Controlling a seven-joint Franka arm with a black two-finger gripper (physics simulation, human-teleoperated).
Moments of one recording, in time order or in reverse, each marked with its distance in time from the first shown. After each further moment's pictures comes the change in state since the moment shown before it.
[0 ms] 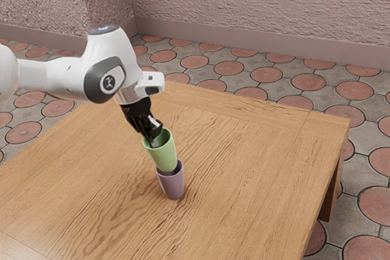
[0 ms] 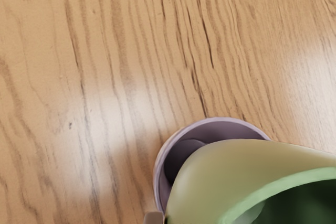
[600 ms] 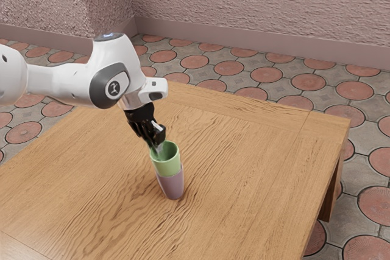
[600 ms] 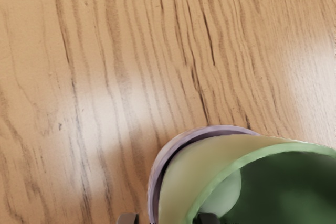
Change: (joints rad) arm -0.001 0.038 -0.002 0.000 -0.014 0.024 0.004
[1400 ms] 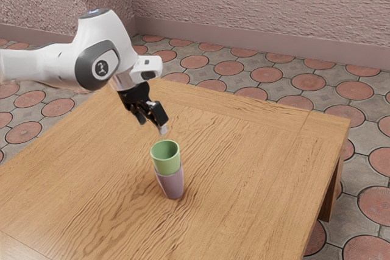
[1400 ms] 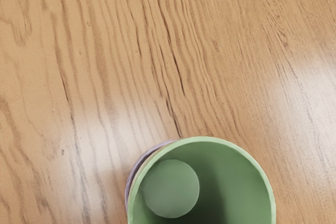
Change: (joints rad) arm -0.002 -0.109 -0.010 0.033 -0.004 -0.063 0.034
